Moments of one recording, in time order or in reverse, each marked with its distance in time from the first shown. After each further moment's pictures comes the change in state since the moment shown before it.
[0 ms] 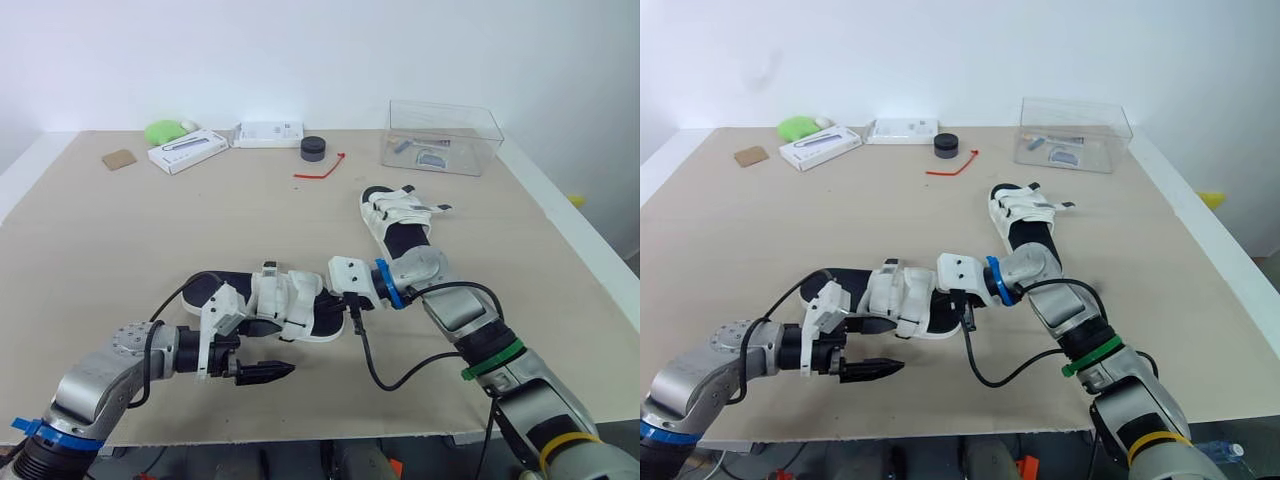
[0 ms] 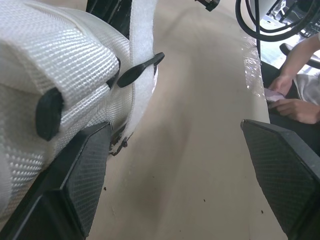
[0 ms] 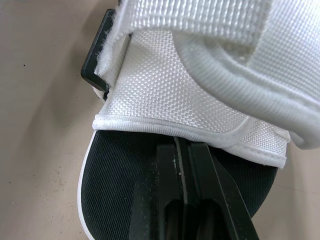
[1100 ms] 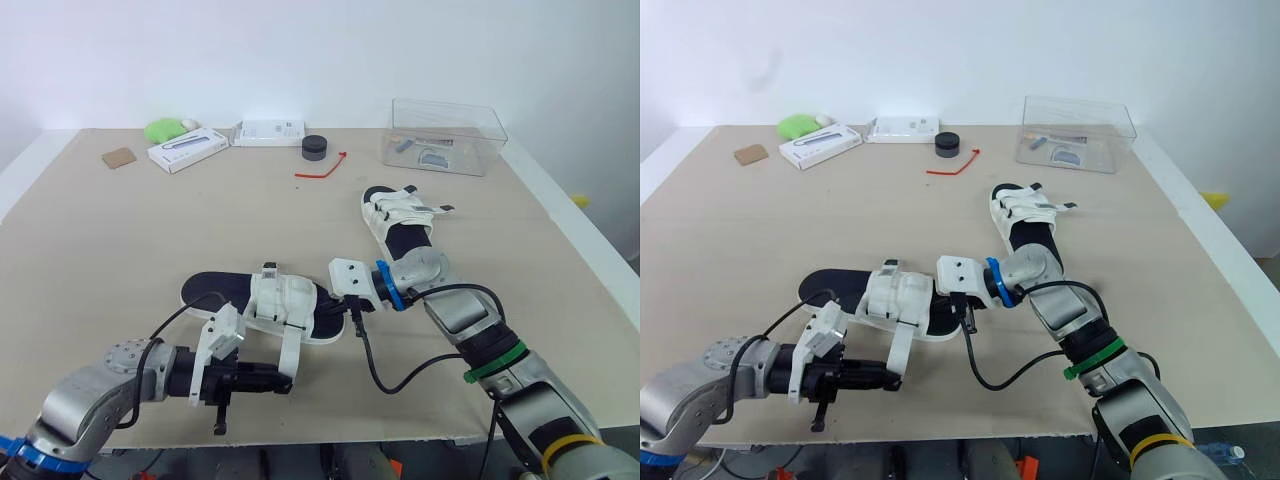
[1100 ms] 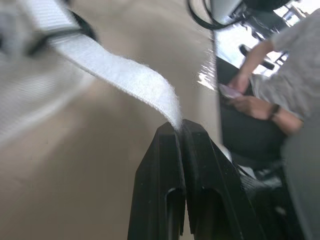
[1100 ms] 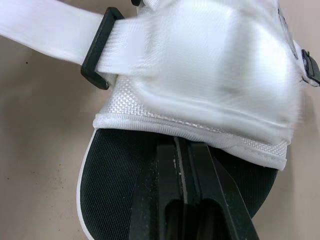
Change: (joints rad) left arm 0.149 0.071 0.028 -0.159 -0.125 0.075 -0.047; right arm 0.012 -0.005 0.001 -0.033 -0.001 0.004 0.002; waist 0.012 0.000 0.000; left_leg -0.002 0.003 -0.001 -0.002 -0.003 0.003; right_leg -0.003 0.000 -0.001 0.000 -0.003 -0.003
